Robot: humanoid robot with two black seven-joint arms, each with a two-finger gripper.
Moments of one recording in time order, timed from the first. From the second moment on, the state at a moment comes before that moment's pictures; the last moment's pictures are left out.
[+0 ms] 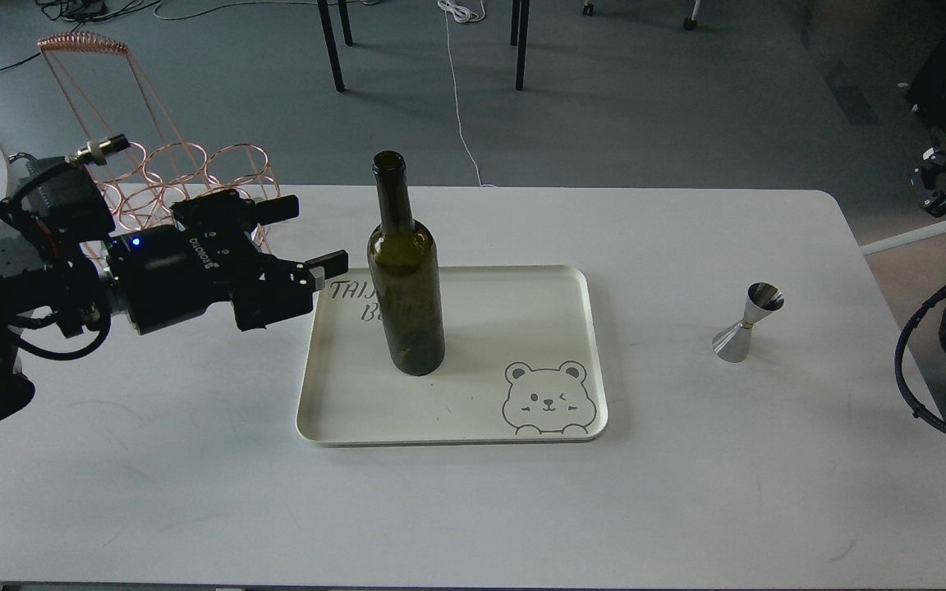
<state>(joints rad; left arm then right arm) -0.73 0.97 -0.46 -1.65 1.81 0.10 -0.37 0.82 -0.51 0.52 0.31 0.35 0.49 0.49</state>
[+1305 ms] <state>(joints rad) -0.80 0.71 -0.46 -1.44 1.83 0.15 -0.37 0.82 -0.51 0.52 0.31 0.35 0.49 0.49</state>
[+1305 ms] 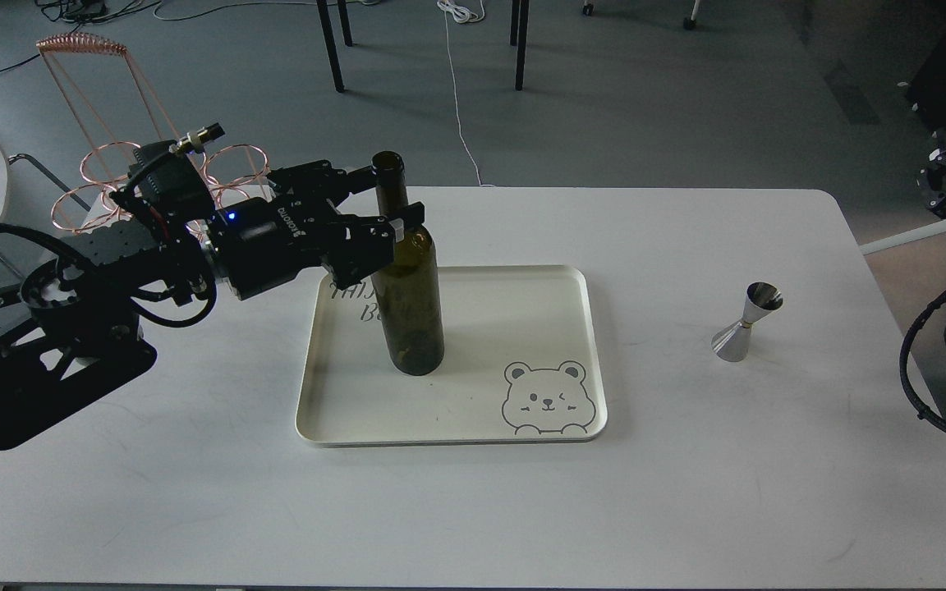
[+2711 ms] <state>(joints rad) -1.08 1.02 -0.50 -1.22 1.62 0.04 -0.49 0.82 -0.52 0.51 0.31 0.35 0.49 0.49</state>
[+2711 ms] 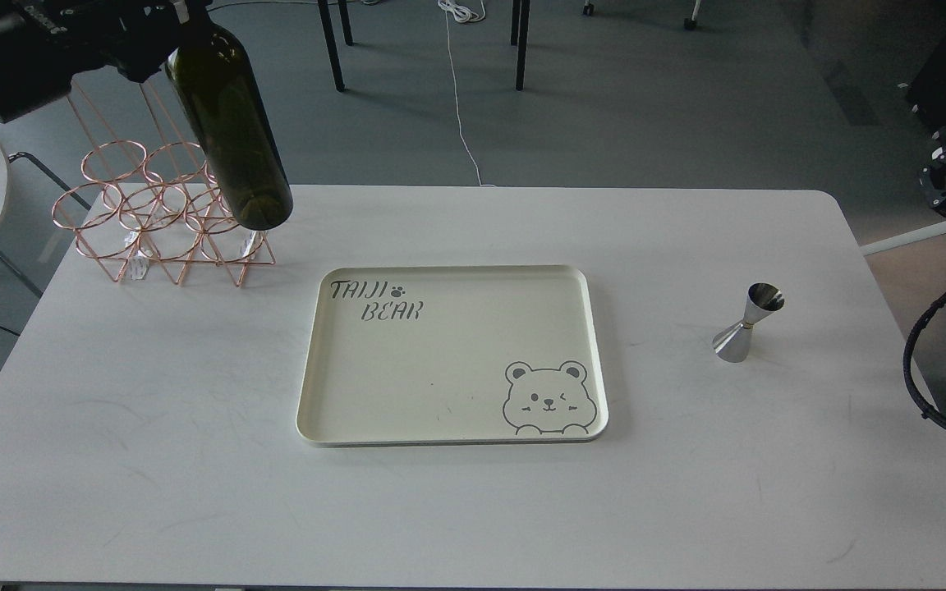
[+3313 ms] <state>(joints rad) -1.07 0.94 -0.49 -1.02 1.62 0.05 -0.49 0.83 -0.52 0.51 0.31 0.34 0.49 0.49</state>
